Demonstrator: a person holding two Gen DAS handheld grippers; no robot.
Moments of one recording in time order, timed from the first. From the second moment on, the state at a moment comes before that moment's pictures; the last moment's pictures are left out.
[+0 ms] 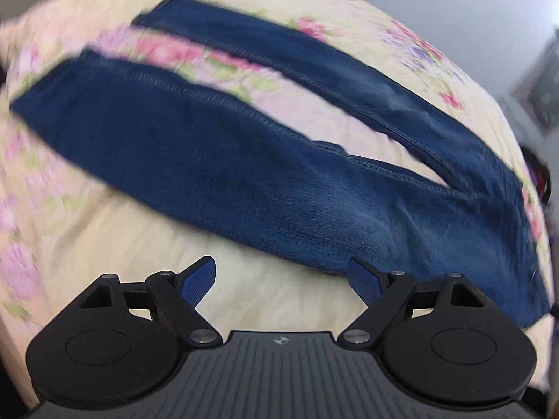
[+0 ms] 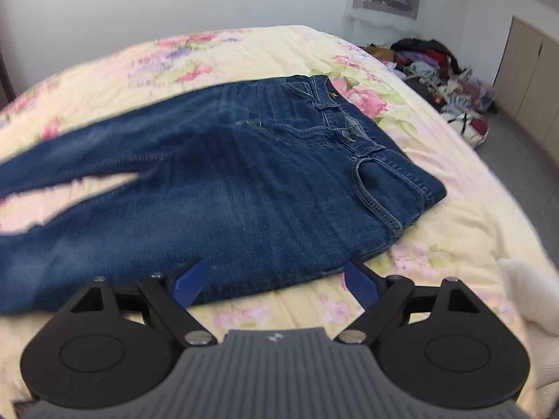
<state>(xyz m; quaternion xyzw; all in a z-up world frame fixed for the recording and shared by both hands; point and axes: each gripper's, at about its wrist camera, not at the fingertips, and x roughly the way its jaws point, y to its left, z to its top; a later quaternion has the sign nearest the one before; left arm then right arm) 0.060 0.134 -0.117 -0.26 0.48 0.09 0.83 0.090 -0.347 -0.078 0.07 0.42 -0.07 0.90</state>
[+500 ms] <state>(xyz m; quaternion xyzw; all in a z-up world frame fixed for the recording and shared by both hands) 0.051 0.231 -0.185 -0.51 0.43 0.13 0.74 0.129 -0.493 -0.137 0.38 0.40 -0.10 0.83</state>
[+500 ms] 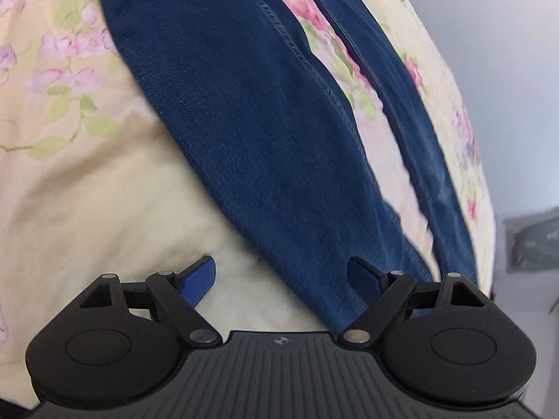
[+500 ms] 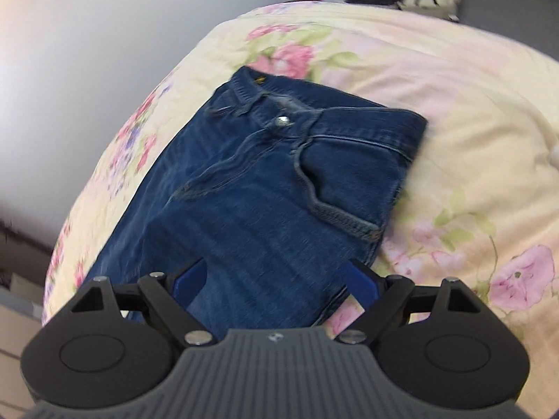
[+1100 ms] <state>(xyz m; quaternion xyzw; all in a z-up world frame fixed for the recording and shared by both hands) 0.040 0.281 -0.225 -0.67 0.27 0.12 0.69 0.111 -0.569 -0.215 0.59 0.27 -0.13 0.75</state>
